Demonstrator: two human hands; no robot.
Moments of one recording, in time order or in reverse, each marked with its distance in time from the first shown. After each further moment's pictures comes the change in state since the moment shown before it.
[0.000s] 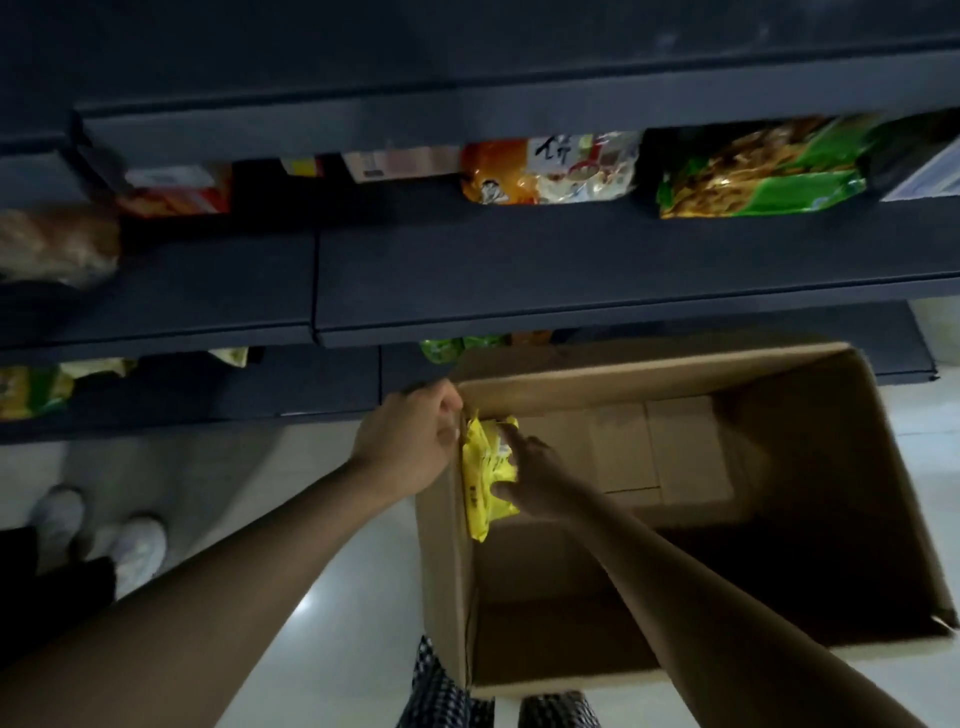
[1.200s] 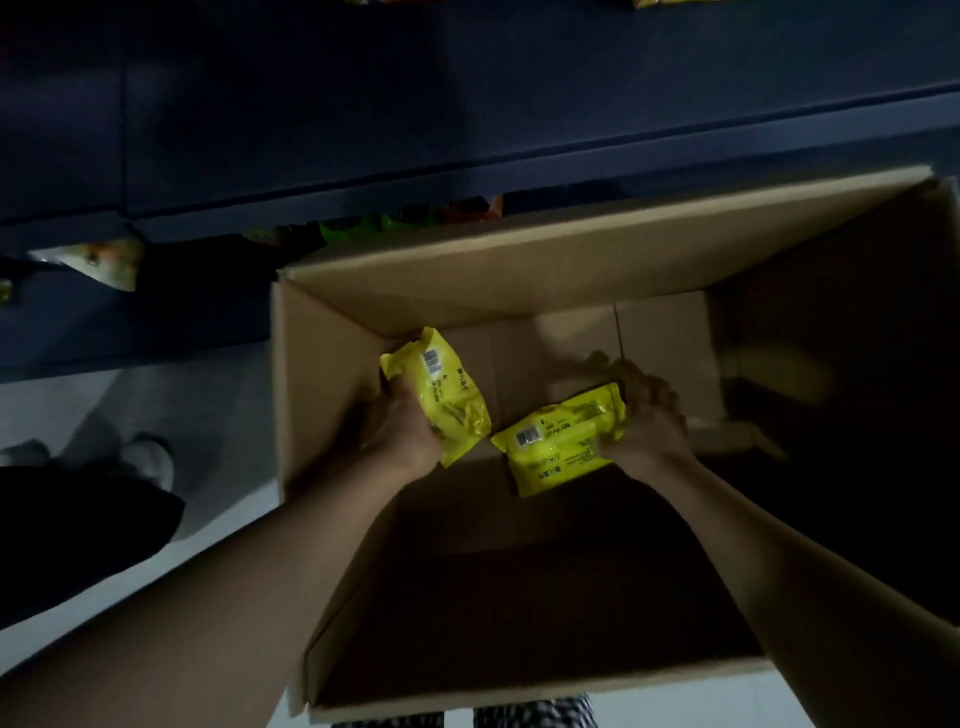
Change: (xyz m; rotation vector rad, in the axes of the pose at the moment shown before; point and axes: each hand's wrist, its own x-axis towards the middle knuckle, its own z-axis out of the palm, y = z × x) left_hand 0.056 -0.003 0.203 -0.014 -0.196 -0.514; right_hand 0.029 0.246 0.014 -0.047 0.321 0.318
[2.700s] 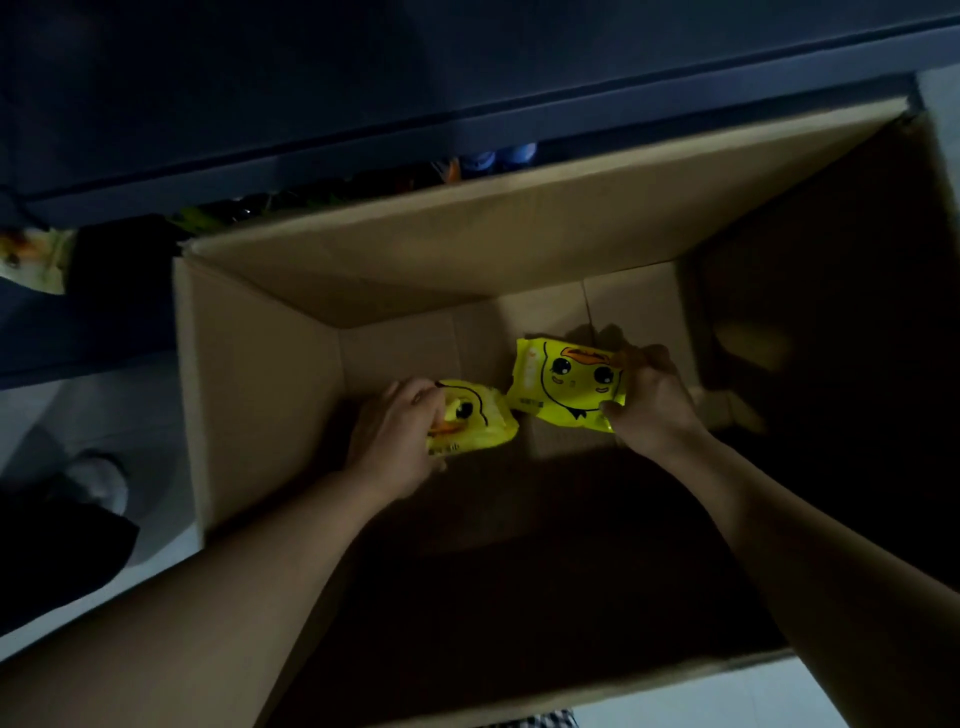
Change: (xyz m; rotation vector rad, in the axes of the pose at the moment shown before) left_hand 0.022 -0.009 0.051 0.330 0.108 0.574; right_hand 0.002 0.017 -0.019 -0.021 0.092 -0.041
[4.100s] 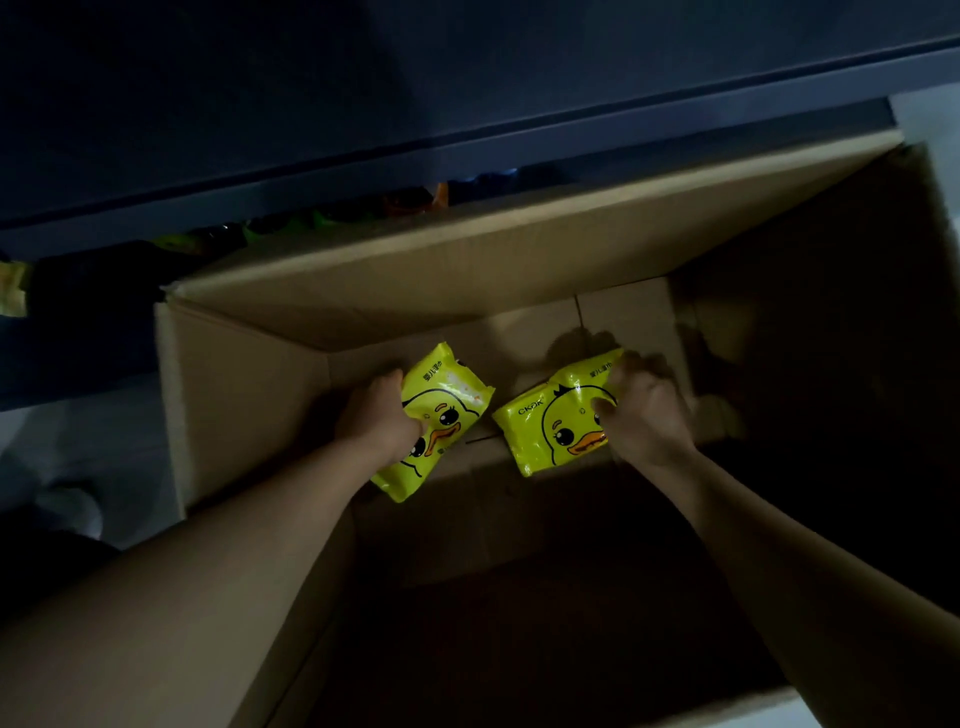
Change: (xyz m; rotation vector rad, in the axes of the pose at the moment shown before) left_hand 0.046 -0.004 -0.029 -0.267 -0.146 -0.441; right_hand 0.014 -0.012 0.003 -0.130 0.118 0.112
